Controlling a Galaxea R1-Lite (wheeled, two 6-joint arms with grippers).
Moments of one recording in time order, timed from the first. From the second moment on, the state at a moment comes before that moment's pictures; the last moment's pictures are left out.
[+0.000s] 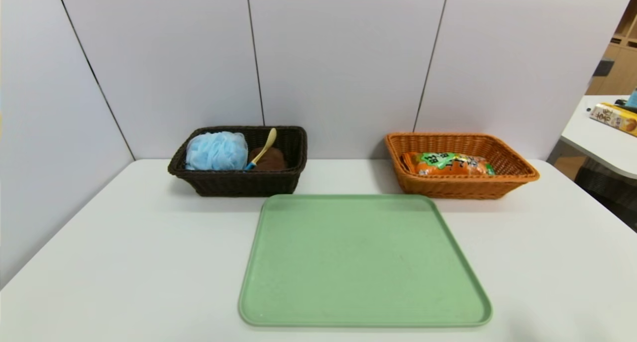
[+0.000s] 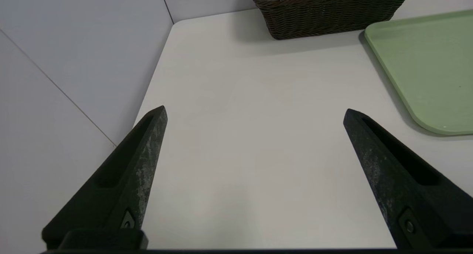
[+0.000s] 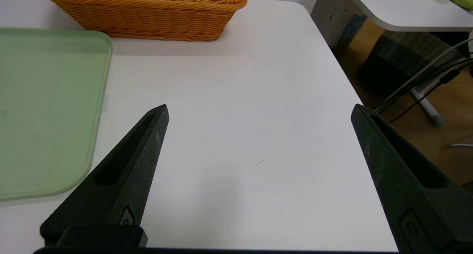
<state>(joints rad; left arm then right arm) 0.01 0.25 -0.51 0.35 0.03 0.13 0.08 0.57 -0.36 0.00 -0.32 -0.11</state>
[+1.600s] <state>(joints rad) 0.00 0.00 -0.35 0.37 0.00 0.13 -0.02 0.19 -0.21 0.02 -0.22 -0.13</state>
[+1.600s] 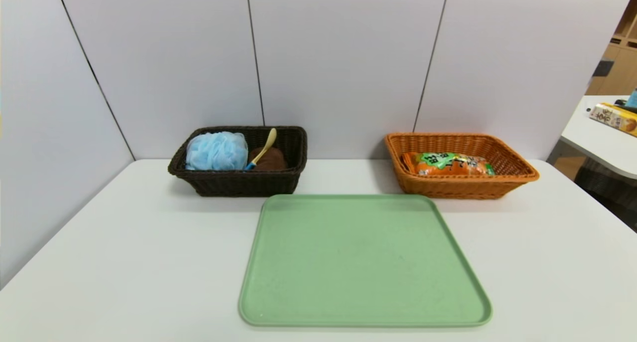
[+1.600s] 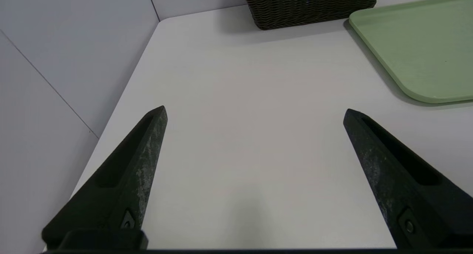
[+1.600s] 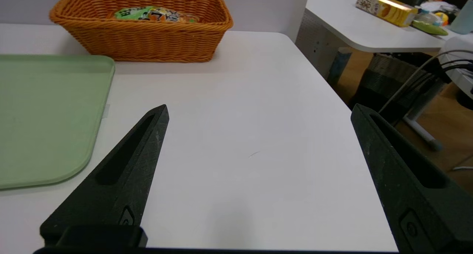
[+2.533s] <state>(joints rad) 0.00 0.00 -0.08 0.07 -0.01 0.13 -0.01 0.00 -0.06 0.01 -0.10 -0.17</state>
